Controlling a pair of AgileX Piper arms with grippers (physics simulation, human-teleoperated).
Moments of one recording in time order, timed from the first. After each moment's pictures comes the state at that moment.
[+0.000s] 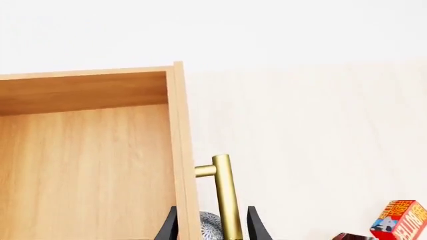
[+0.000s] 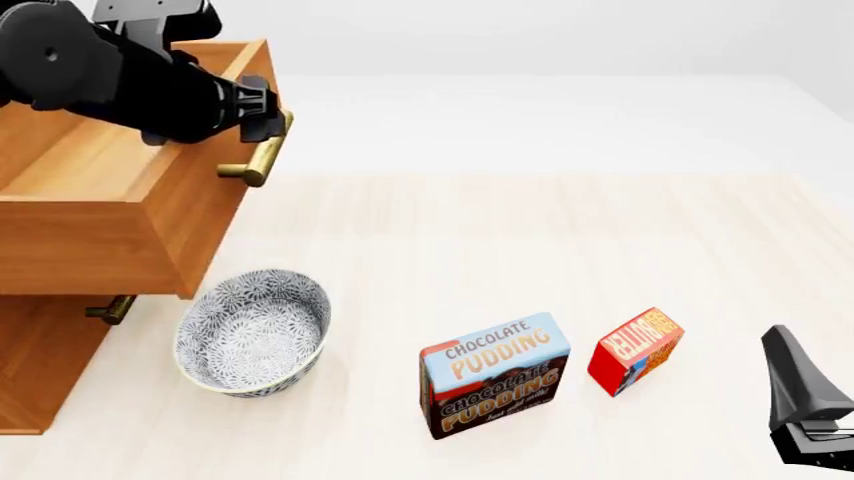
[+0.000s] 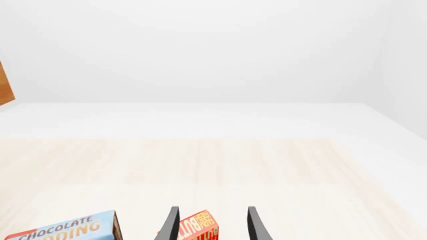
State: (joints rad) left arm -0.33 1.40 -1.31 0.68 -0.30; right arm 0.00 0.01 0.00 0.00 0.00
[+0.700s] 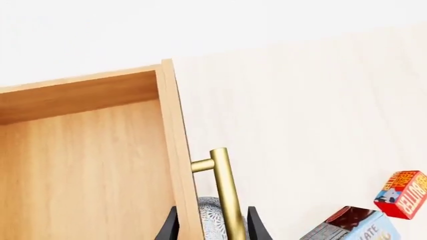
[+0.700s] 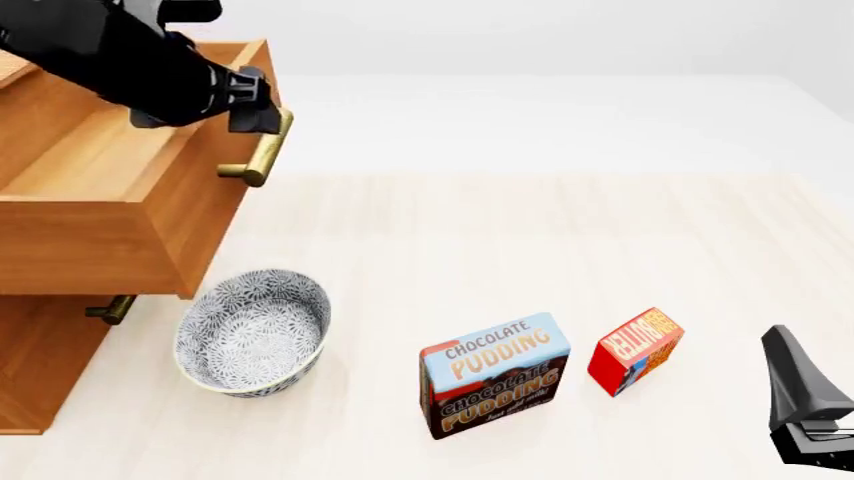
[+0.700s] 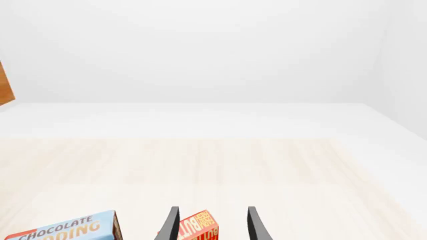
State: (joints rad) left arm -0.30 1.44 -1.45 0.88 -0.14; right arm 0.00 0.01 0.00 0.00 0.00
